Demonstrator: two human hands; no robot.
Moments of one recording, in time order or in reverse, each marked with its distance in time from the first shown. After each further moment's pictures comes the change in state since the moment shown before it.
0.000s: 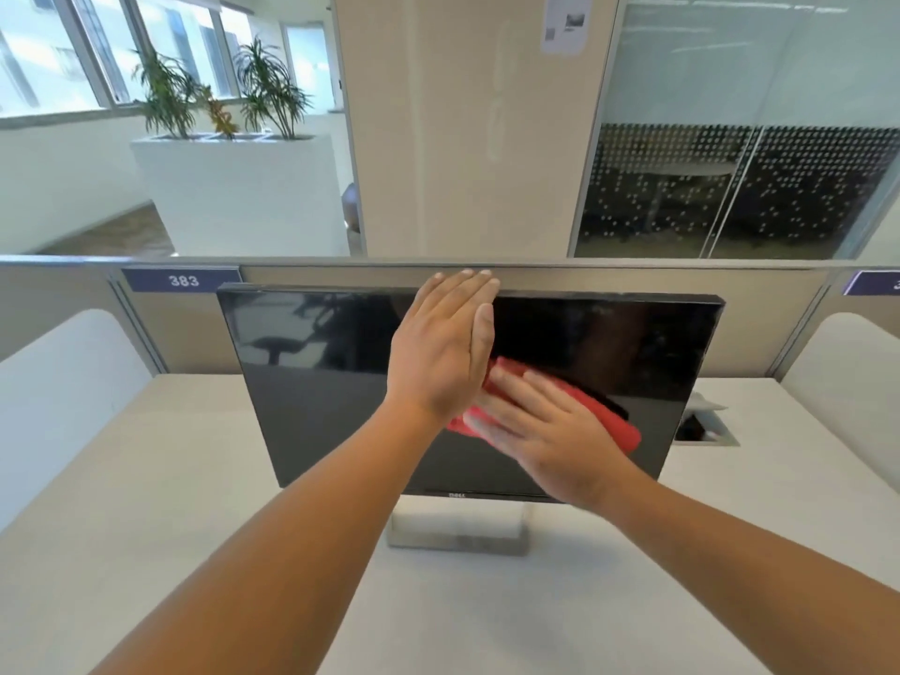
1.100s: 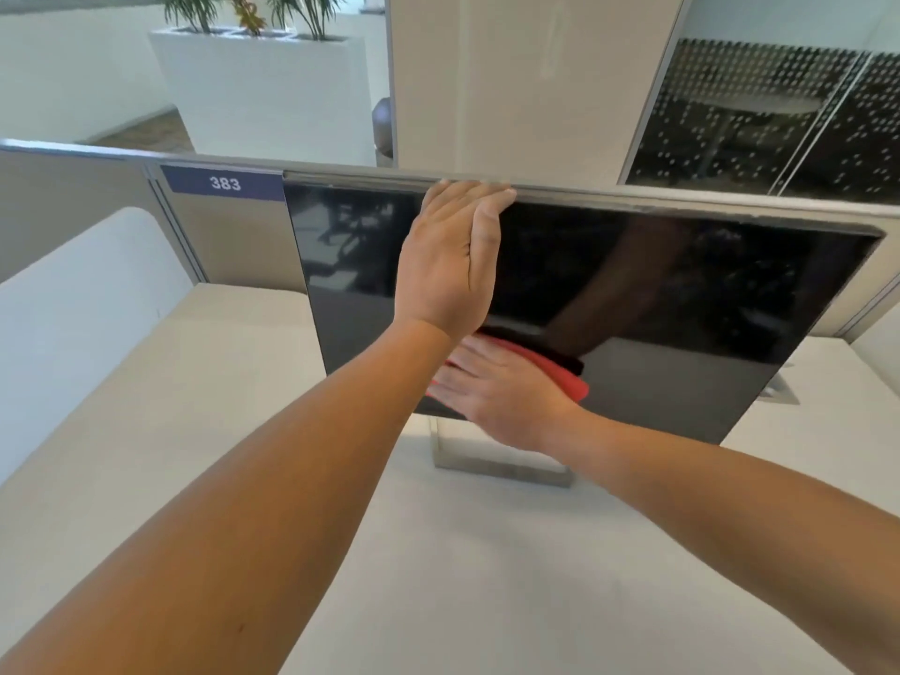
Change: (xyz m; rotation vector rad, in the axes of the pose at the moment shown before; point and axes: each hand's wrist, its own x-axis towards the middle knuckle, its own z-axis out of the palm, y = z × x) left_hand -0.020 -0.054 -0.029 -0.314 0.161 -0.181; right_hand 0.084 -0.086 0.043 0.046 -0.075 -0.242
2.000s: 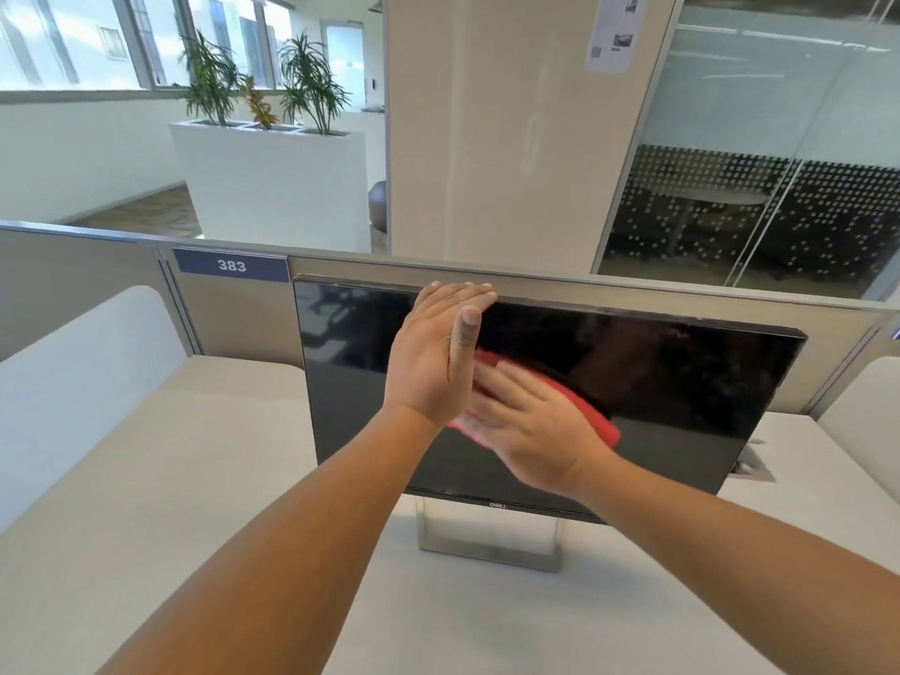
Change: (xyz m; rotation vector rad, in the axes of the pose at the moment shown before) left_hand 0.004 0.006 -0.008 -0.015 -0.068 -0.026; right_hand -0.016 0.054 -0.043 -0.069 0.150 0.113
